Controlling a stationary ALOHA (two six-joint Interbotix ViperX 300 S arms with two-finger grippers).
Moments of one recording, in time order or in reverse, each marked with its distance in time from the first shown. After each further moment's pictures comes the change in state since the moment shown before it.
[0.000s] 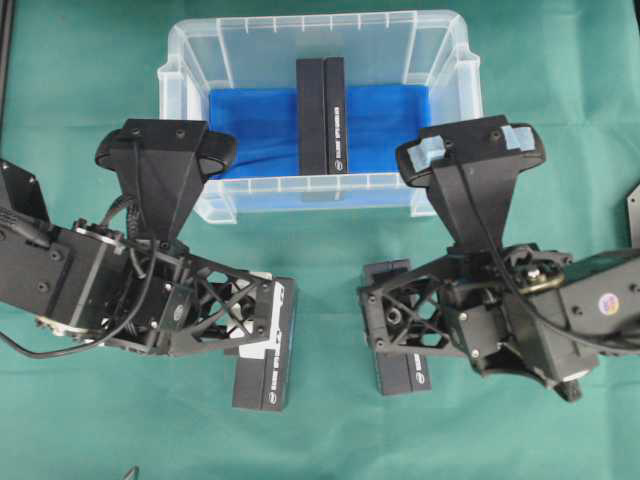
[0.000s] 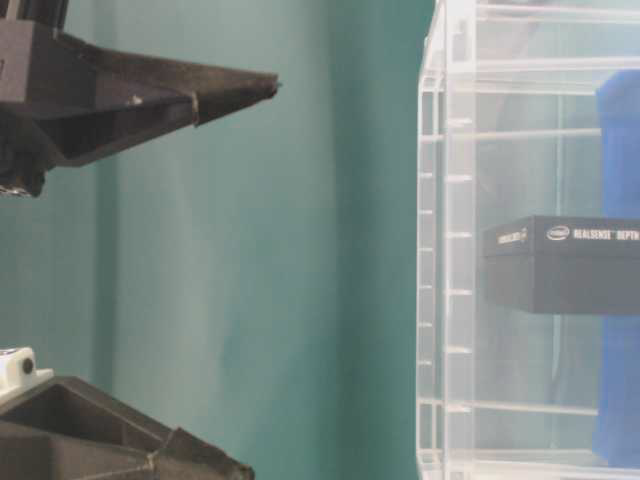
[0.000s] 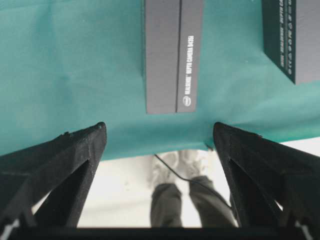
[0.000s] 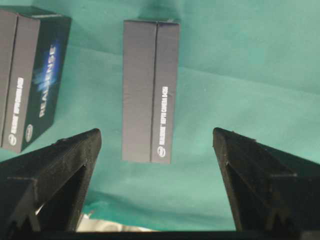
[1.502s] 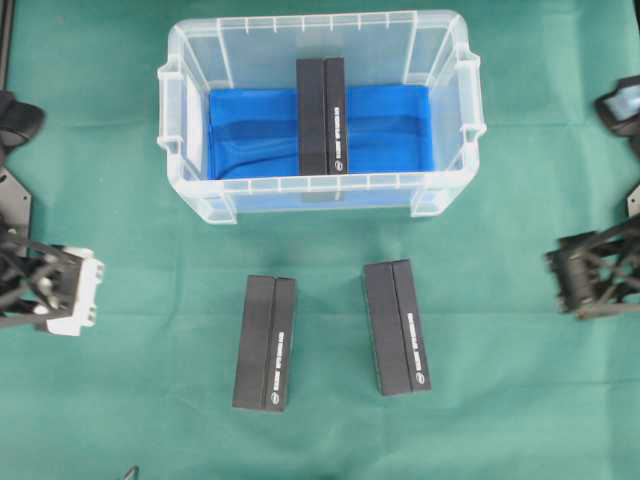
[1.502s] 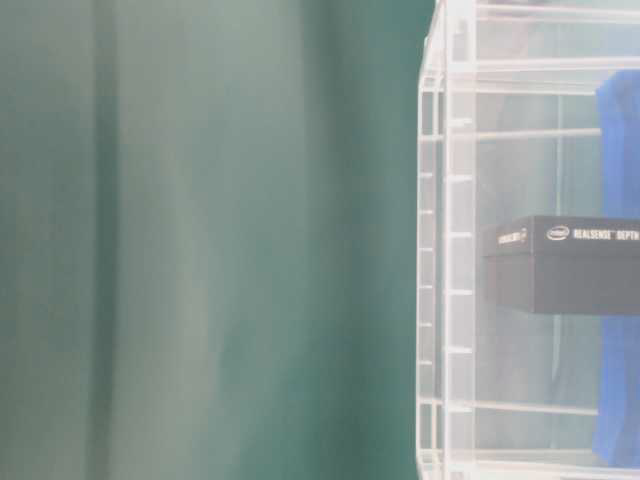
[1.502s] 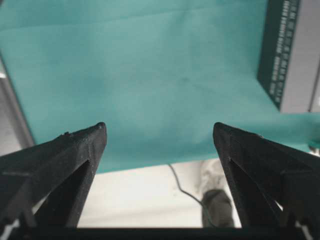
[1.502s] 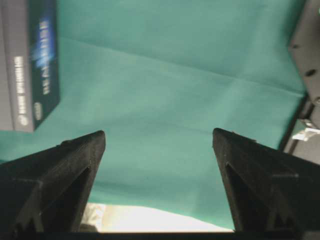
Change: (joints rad) left arm -0.103 -0.394 0.339 -0.012 0.133 -0.091; right arm 0.046 -0.463 0.431 0.097 0.058 0.008
